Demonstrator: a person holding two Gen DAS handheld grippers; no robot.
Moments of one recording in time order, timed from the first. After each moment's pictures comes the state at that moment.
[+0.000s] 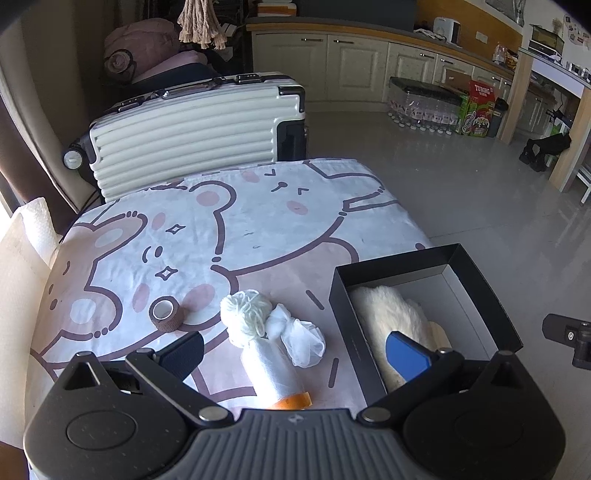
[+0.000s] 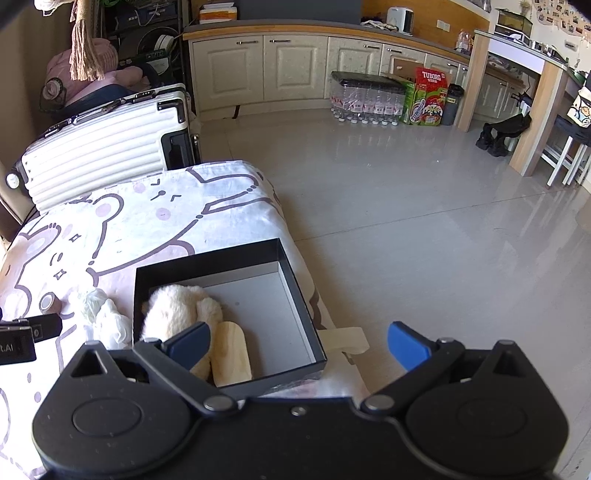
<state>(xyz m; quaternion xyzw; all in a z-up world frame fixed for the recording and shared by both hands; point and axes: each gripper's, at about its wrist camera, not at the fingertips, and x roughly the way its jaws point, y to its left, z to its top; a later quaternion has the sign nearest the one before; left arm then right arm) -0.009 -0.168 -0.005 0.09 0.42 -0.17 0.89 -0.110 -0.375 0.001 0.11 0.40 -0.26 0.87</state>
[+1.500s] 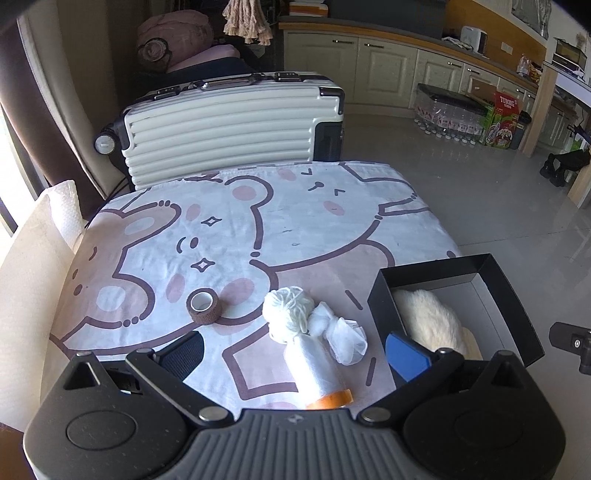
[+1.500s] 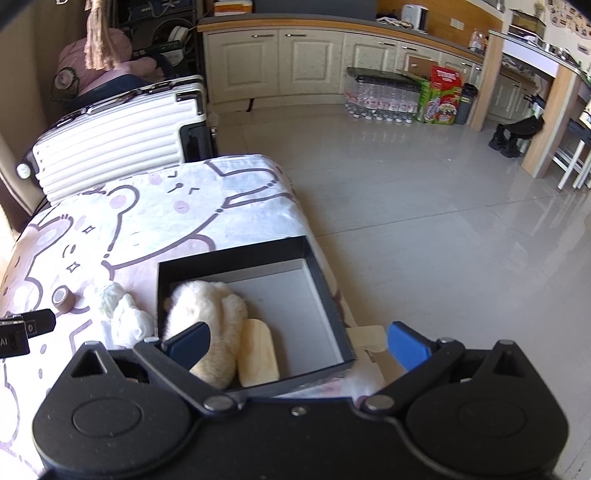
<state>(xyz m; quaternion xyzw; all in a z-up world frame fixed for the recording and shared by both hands) 0.001 -0.127 -0.002 0.07 0.42 -0.13 0.89 -0.088 -0.348 0.002 0.10 0.40 -0.24 0.88</state>
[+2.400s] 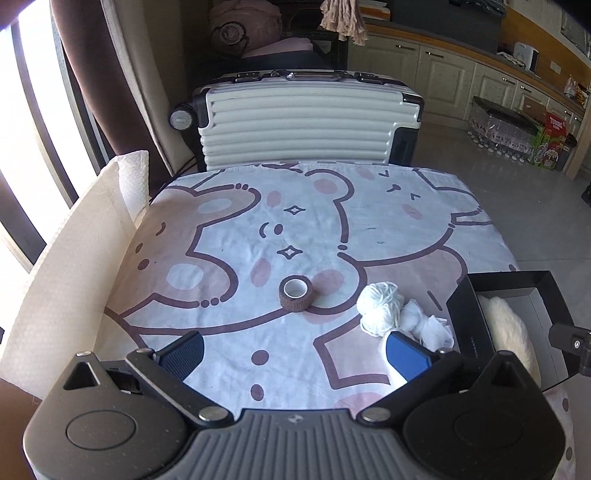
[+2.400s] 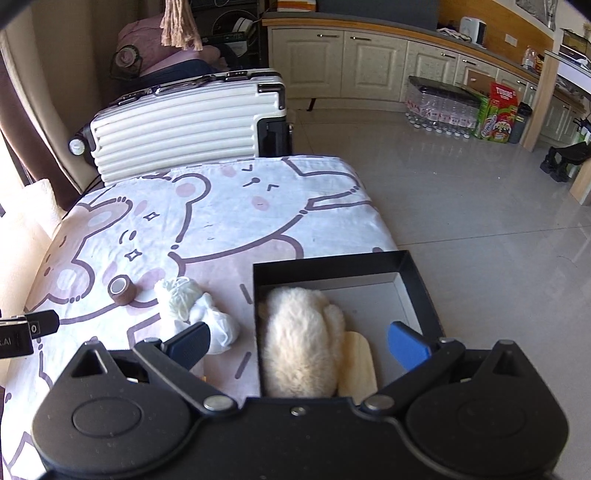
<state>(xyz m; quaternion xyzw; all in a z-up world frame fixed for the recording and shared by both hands) 0.011 -0.042 0.001 0.05 0.43 -0.06 0.90 -0.034 -0.282 -0.003 0.09 0.41 -0.17 0.89</state>
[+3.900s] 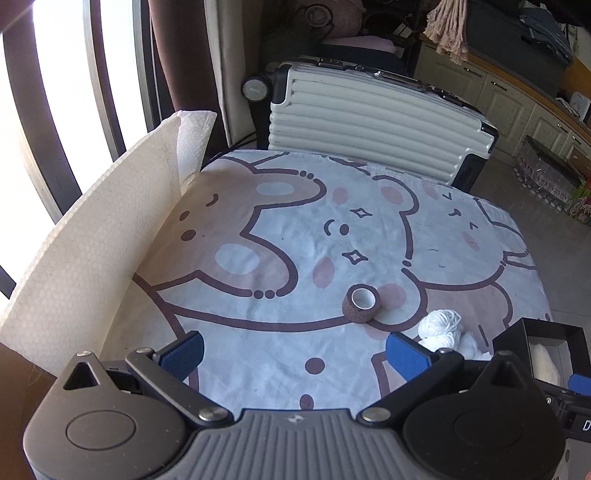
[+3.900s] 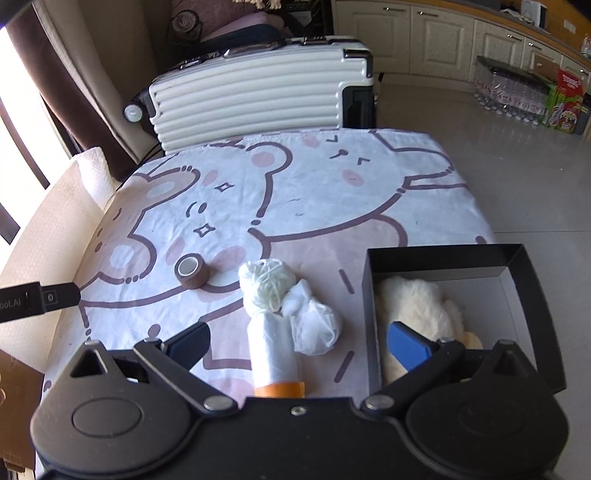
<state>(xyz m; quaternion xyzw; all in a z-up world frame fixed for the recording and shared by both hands) 0.045 0.030 -0.017 -0.04 0.45 0.00 0.89 0.024 -0.231 -0.036 0.11 0.45 -0.08 0.88</state>
